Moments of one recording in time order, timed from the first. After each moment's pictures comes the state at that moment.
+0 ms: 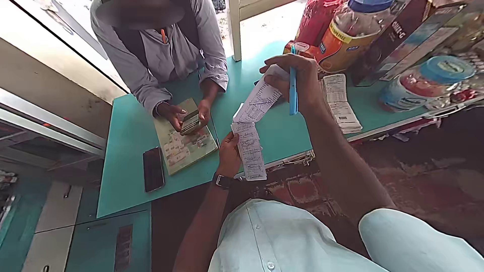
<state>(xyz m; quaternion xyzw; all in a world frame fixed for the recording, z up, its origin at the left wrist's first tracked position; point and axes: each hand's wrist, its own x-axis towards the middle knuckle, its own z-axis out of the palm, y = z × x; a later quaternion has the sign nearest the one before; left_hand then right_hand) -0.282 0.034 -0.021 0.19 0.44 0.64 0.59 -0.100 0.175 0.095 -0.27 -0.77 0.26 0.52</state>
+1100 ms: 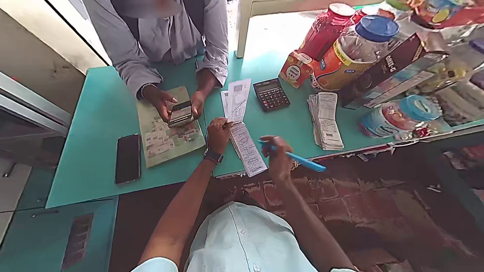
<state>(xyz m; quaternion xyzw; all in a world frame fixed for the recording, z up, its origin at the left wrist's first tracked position) -0.310 0.102 -0.081 0.56 0.65 0.49 0.14 -0.106 0.058 -0.038 -0.37 -0.53 0.49 0.59</state>
